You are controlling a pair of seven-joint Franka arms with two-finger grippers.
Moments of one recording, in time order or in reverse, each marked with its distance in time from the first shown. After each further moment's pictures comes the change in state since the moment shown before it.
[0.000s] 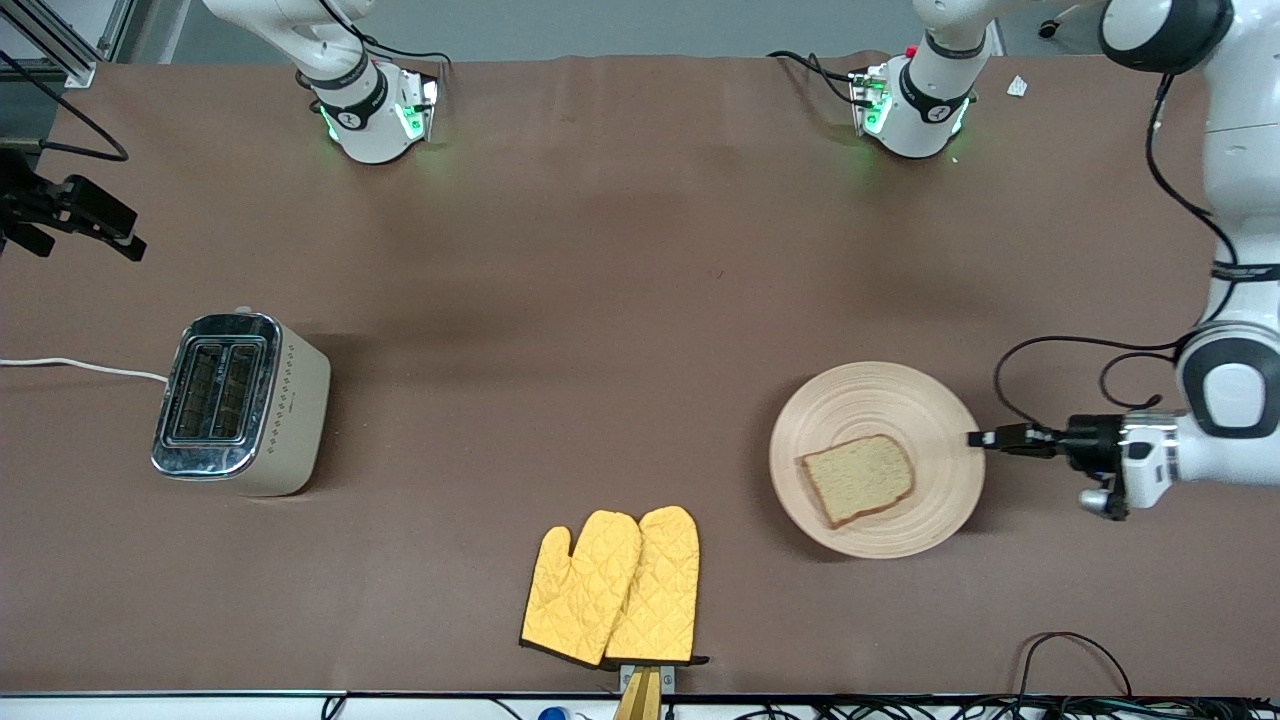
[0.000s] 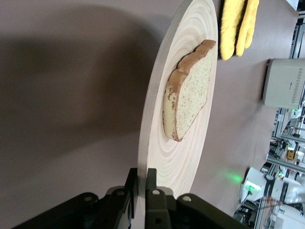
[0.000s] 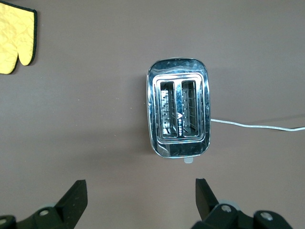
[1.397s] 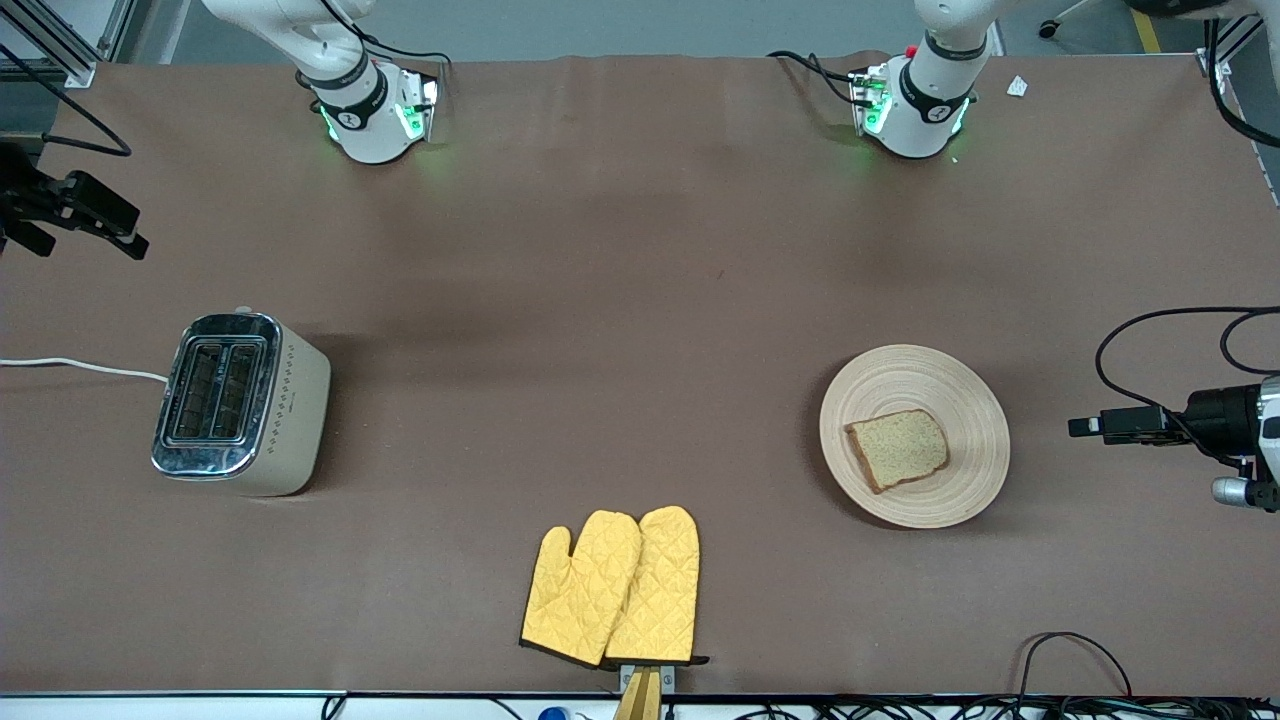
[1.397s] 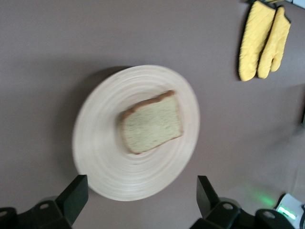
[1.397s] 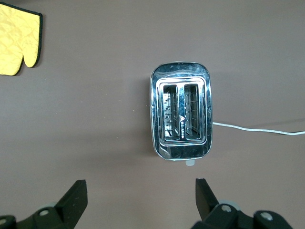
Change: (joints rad) left arm -0.049 -0.215 -0.032 0.110 0.203 -0.039 -0.312; right arm 0.012 0.000 -0.007 0.014 0.000 0.000 0.001
